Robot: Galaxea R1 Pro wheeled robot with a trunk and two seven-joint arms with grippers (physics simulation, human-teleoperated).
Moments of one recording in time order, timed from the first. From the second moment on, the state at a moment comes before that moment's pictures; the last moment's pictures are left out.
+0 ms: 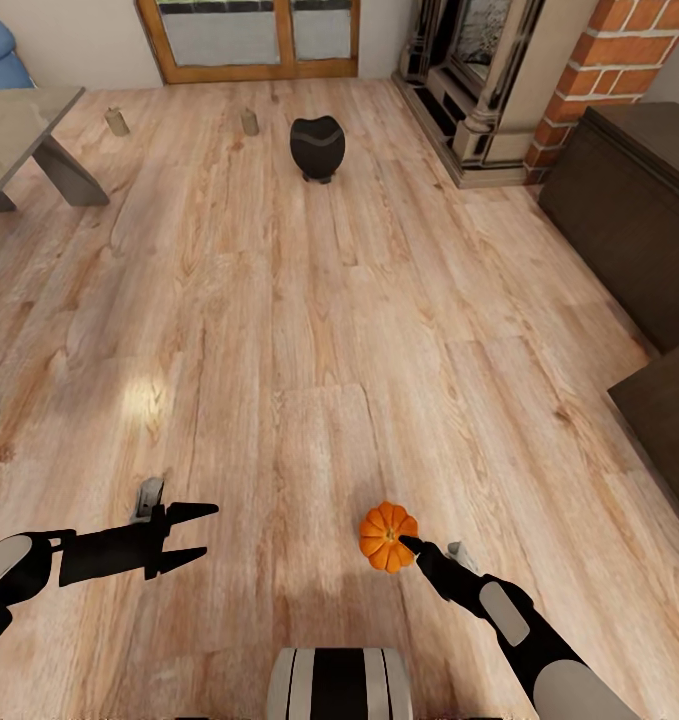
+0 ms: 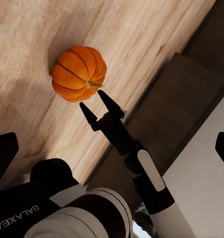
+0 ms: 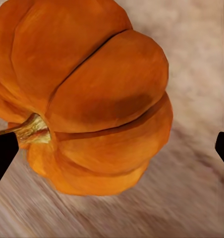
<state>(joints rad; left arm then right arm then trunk) -0.37 0.61 -0.23 -1.37 1.99 1.00 0.14 -0.58 -0.02 -0.08 -0.50 -0.78 0.42 0.32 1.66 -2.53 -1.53</state>
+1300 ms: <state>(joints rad) -0.37 0.61 -0.23 -1.37 1.99 1.00 0.14 -0.58 -0.02 -0.08 -0.50 -0.78 0.42 0.32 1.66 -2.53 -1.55</state>
